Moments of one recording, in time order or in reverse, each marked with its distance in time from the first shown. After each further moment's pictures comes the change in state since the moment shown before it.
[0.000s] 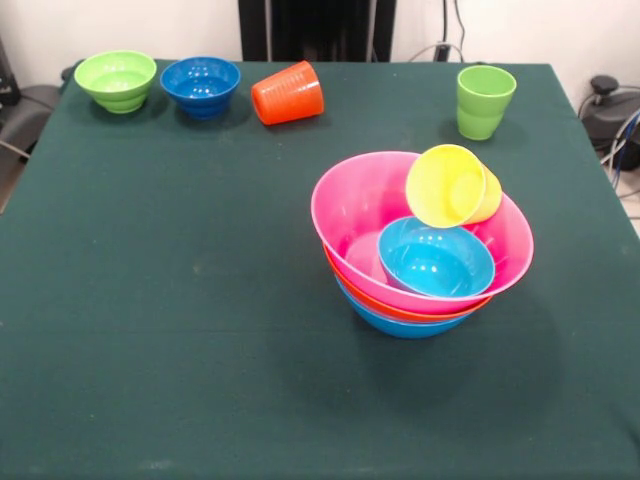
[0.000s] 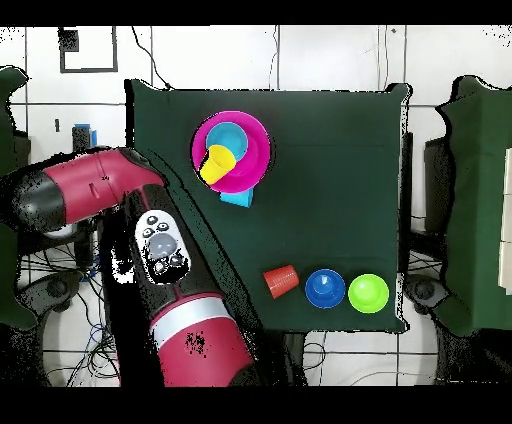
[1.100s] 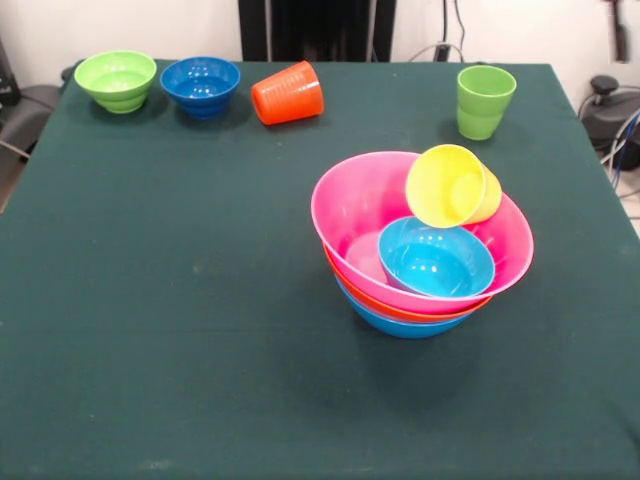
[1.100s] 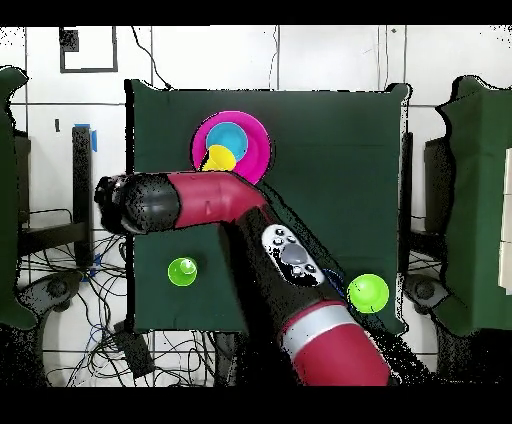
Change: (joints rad) arm -0.391 -0.049 0.160 0.340 0.099 -0.272 0.000
